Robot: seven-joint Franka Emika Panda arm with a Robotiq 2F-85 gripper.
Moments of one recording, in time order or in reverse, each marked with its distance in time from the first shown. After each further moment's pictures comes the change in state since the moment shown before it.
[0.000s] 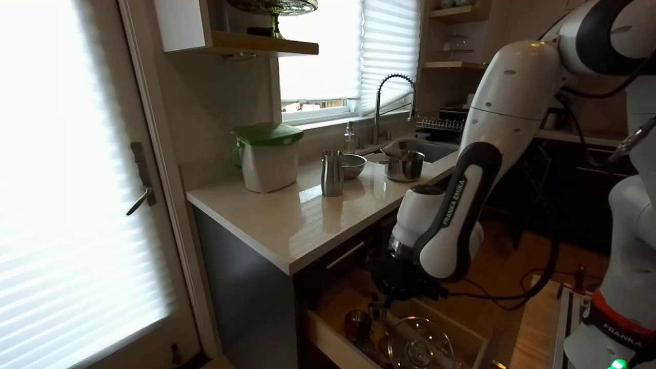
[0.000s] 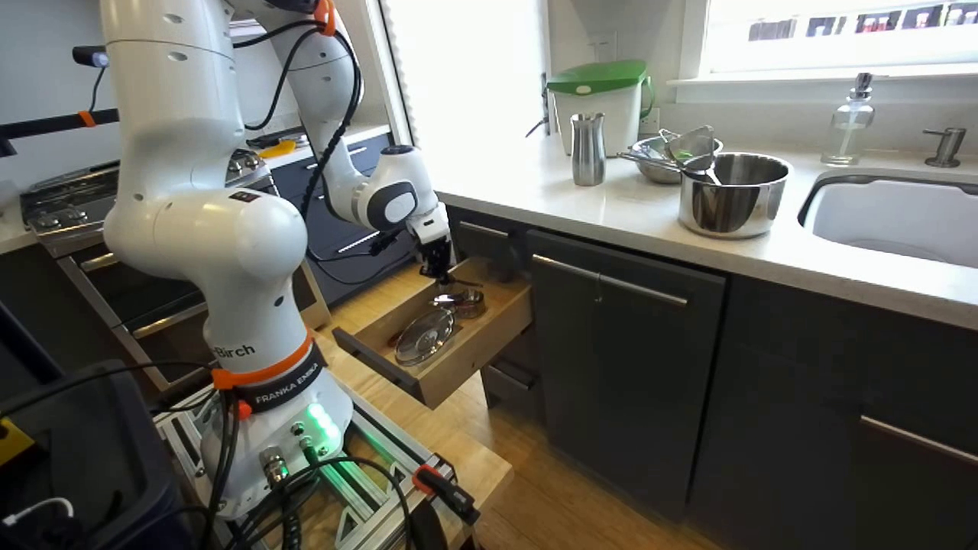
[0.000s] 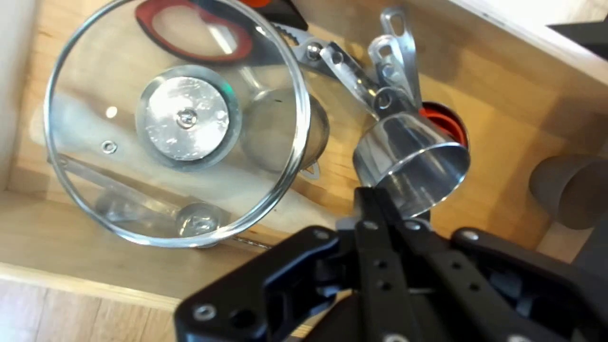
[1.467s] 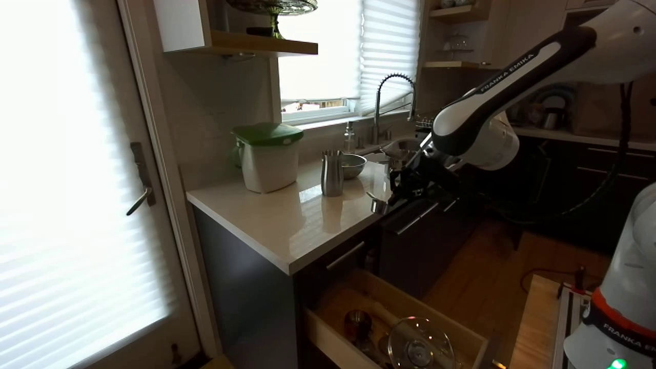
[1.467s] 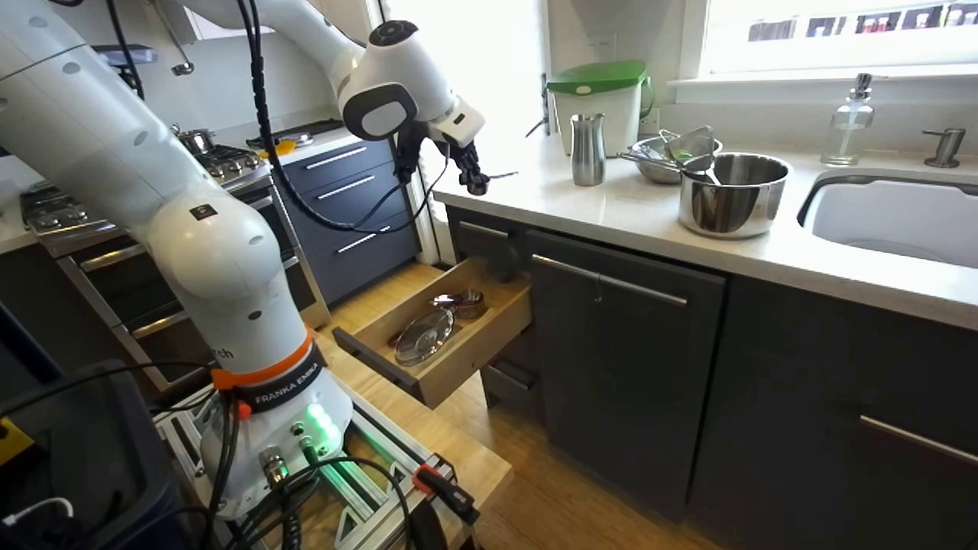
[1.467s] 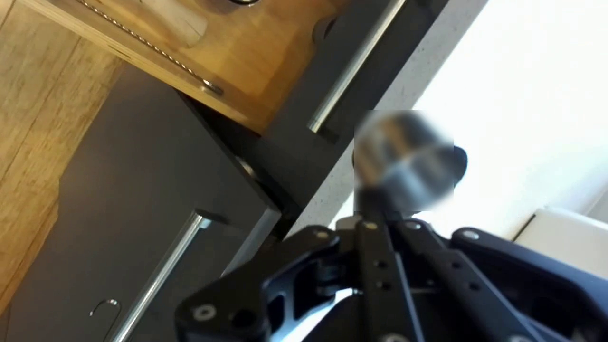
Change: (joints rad) arm -0.439 -0.644 0.194 -0.076 0.455 -0.215 -0.871
